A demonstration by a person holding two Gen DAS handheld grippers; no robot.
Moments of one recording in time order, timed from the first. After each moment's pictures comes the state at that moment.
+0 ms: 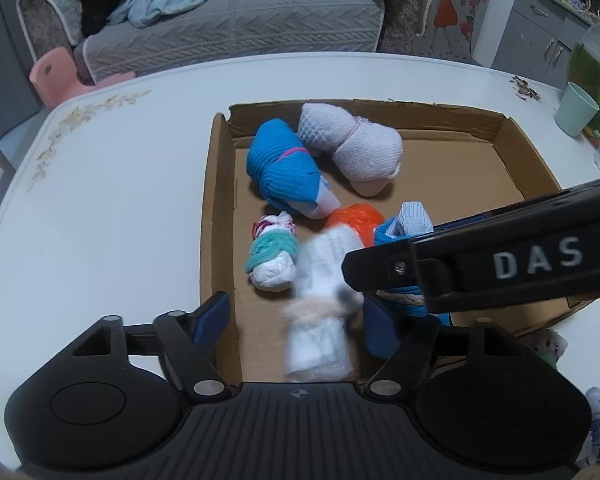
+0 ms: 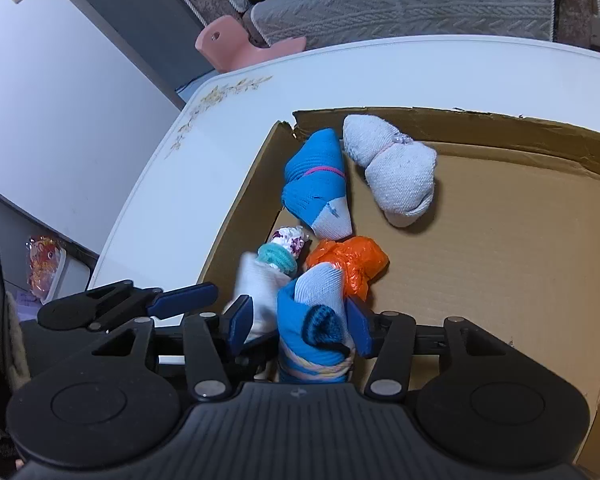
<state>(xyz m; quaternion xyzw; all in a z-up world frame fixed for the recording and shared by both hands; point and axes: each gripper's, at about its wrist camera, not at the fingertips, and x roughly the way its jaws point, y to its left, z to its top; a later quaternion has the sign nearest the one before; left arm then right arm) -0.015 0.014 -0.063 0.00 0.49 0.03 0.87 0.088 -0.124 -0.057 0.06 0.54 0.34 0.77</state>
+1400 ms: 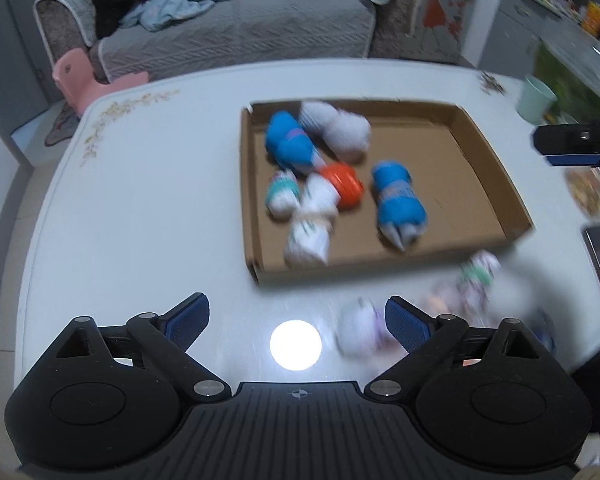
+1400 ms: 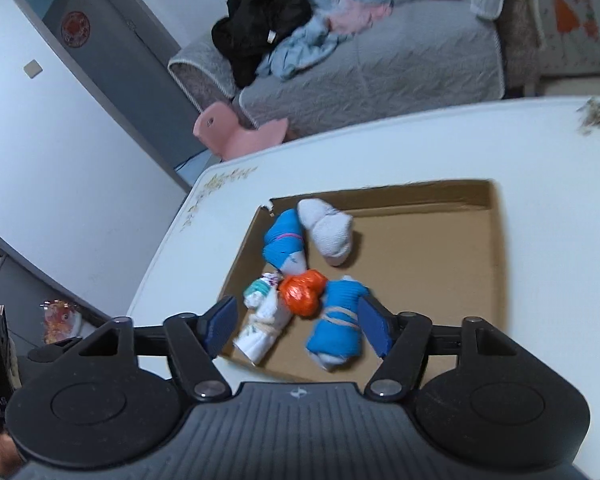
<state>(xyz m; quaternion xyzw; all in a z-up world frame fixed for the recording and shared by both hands) -0.120 0.010 0.007 0.00 0.51 0.02 0.86 0.031 -0.240 0.025 0.11 0.45 0.29 0.84</state>
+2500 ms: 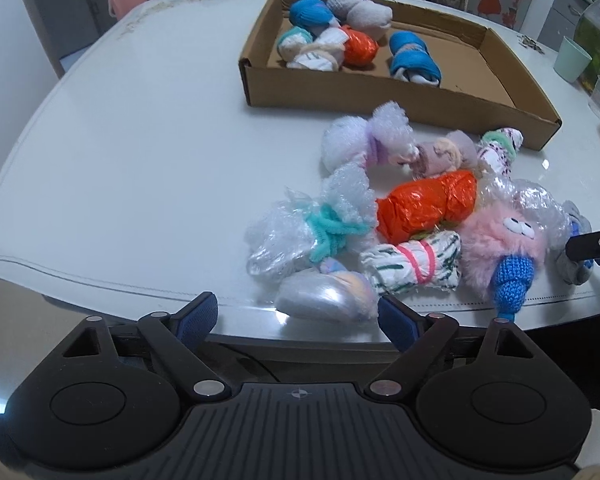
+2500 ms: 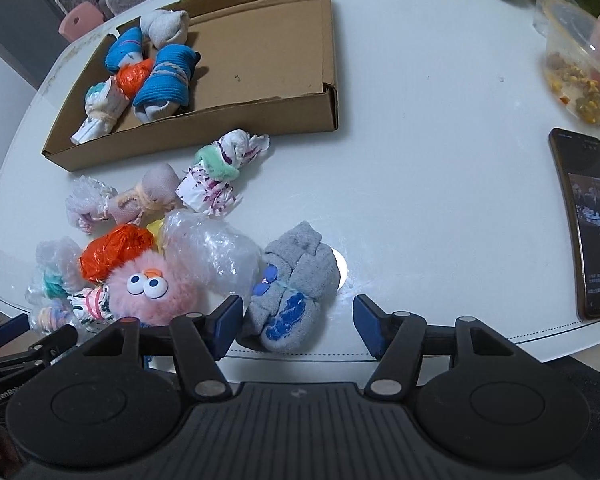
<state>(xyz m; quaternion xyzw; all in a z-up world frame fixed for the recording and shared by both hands) -0.207 -0.044 -0.097 -0.06 0.53 0.11 0.84 -0.060 -0.266 -0.093 0.03 0.60 0.12 0.79</state>
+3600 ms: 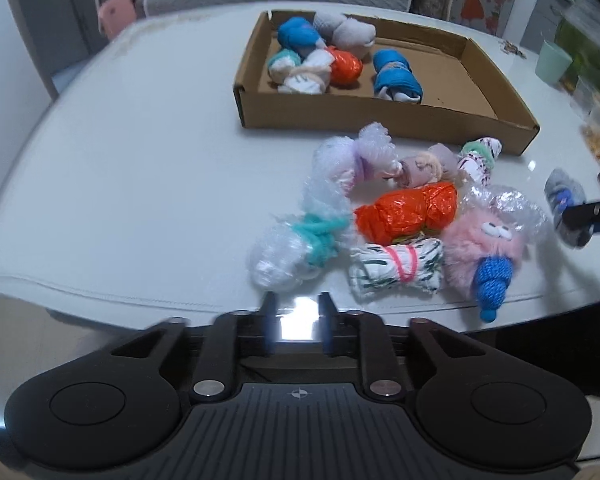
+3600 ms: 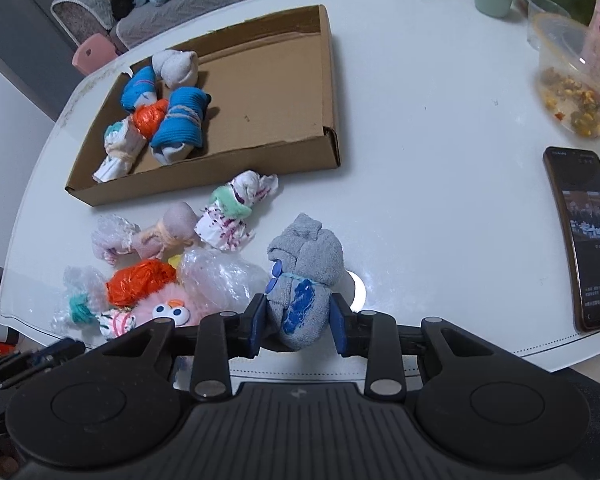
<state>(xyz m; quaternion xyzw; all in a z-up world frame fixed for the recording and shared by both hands) -0.218 -0.048 -0.077 -0.02 0.51 0.09 0.86 -0.058 -0.280 -0.072 0.07 0.57 0.14 0.81</state>
